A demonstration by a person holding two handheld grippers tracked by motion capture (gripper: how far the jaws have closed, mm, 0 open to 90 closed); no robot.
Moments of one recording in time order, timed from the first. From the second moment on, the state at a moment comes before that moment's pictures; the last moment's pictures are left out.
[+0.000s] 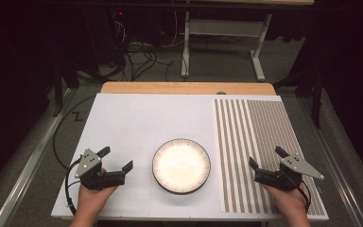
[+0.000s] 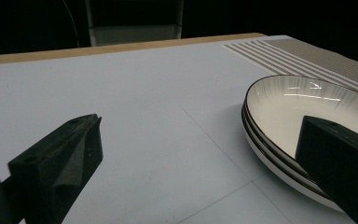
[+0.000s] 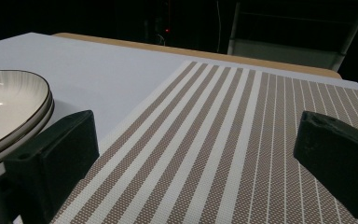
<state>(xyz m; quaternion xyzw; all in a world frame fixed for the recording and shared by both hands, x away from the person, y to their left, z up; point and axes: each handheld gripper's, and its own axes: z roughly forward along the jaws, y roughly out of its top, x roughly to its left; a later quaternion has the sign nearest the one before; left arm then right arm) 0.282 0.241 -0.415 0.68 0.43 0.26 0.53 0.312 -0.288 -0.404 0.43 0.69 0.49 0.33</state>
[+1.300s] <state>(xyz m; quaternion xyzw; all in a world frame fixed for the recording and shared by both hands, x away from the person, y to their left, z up) 0.283 0.238 -0.418 0.68 0.43 0.27 0.53 0.313 -0.283 -0.406 0.43 0.69 0.48 0.32</state>
